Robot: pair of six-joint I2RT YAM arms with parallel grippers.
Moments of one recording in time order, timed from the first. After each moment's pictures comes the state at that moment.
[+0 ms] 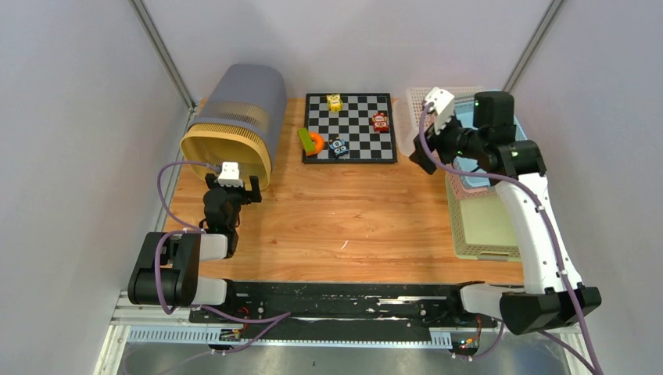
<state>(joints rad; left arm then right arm) -0.02 1.36 0.21 1.04 -0.01 0.05 0.12 1.24 1.53 -0.90 -0.52 -0.52</state>
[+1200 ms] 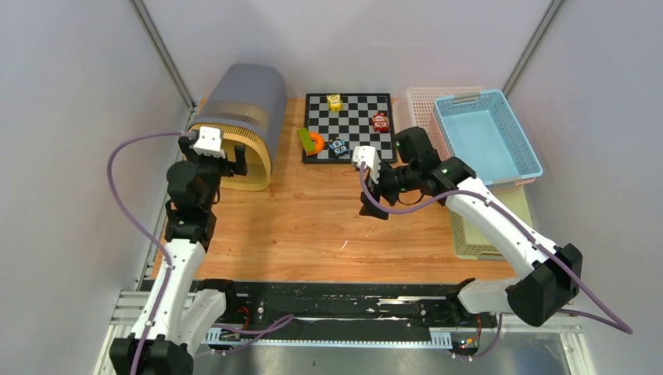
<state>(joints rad) -0.02 0.82 0.62 0.24 0.07 0.16 0.59 1.29 1.23 -0.72 -0.62 -0.60</state>
